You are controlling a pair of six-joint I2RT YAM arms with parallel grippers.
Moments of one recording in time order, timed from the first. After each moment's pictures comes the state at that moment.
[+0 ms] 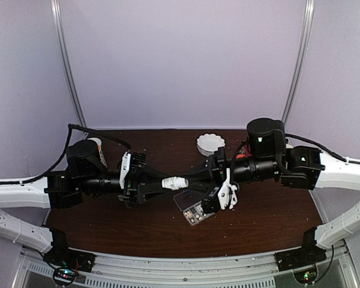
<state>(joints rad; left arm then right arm) -1.06 1.07 0.73 0.27 0.46 0.27 1.12 1.23 1.10 -0.18 -0.34 -1.36</state>
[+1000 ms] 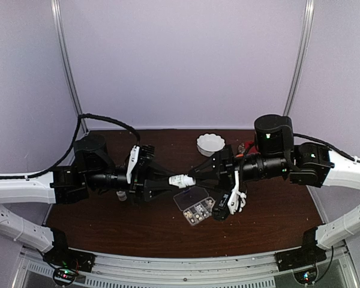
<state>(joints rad) -1.06 1.14 0.78 0.29 0.50 0.19 1.11 1.18 1.10 -0.24 -0.30 -1.67</state>
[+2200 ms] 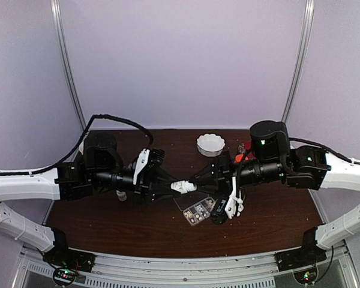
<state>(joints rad) -1.05 1.20 0.85 0.12 0.55 0.20 1.12 1.19 1.10 -0.31 -0.26 -1.68</state>
